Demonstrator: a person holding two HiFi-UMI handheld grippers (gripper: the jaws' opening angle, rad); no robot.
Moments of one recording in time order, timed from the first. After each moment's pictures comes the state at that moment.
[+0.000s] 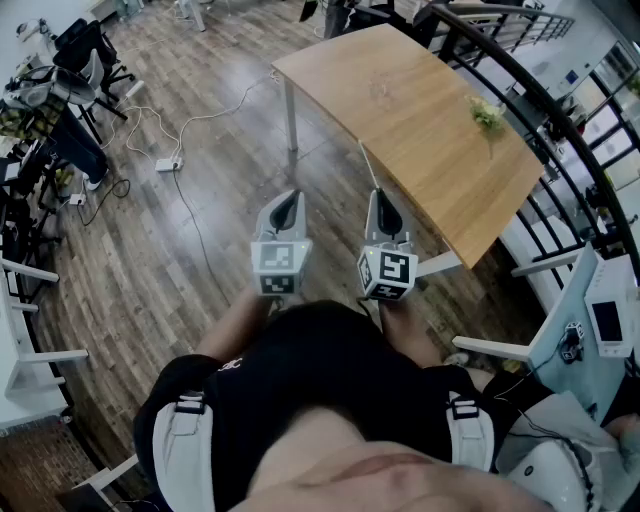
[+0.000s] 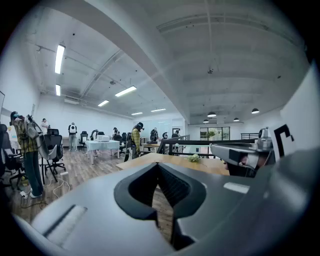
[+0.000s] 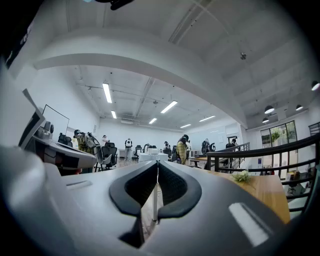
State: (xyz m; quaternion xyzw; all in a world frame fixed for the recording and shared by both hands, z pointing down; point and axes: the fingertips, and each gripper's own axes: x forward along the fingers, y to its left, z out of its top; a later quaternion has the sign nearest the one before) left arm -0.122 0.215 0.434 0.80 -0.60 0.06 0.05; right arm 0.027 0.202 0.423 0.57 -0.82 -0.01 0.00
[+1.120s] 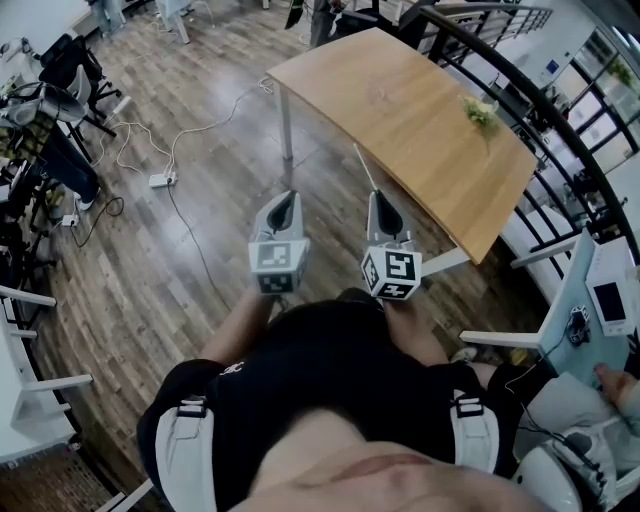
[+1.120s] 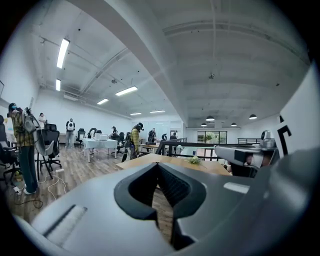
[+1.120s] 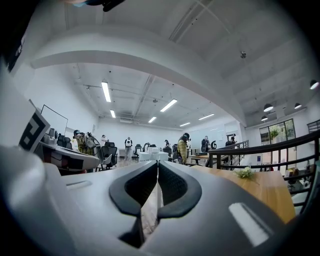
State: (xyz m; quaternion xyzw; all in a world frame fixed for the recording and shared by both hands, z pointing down) left arm -0.180 0.196 0.446 0.81 -0.58 0.04 0.07; right arm -0.023 0.196 0.429 0.58 -0.81 0.01 0.01
